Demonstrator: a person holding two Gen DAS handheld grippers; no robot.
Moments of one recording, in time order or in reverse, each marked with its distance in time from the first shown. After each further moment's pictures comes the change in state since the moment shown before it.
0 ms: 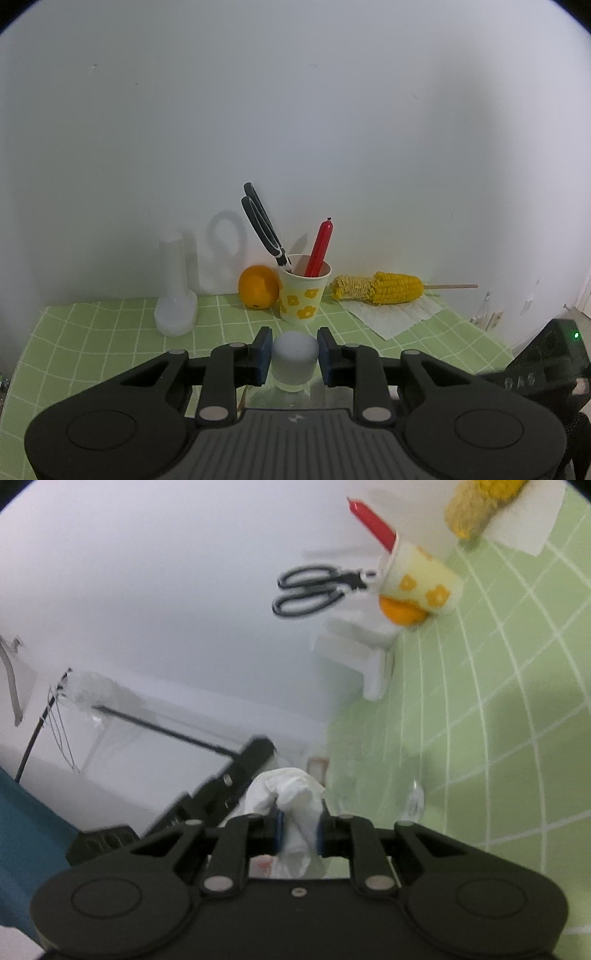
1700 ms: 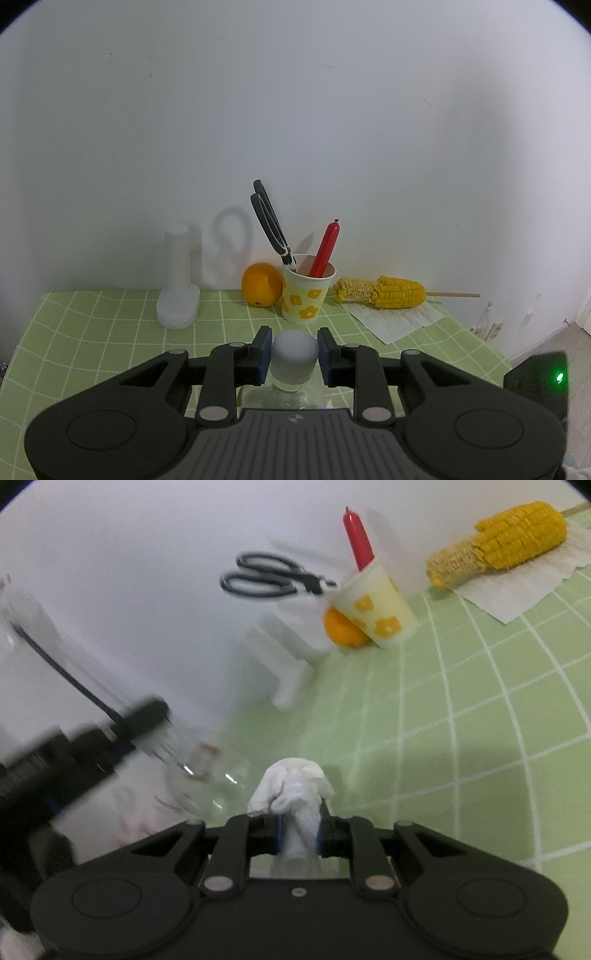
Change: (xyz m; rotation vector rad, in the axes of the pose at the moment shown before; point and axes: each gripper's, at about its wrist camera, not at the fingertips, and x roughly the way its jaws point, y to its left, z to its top) left arm -0.002 -0.005 0.000 -0.064 -0.004 0.025; right arm 0.025 0.000 -0.013 -0.309 -0.002 -0.413
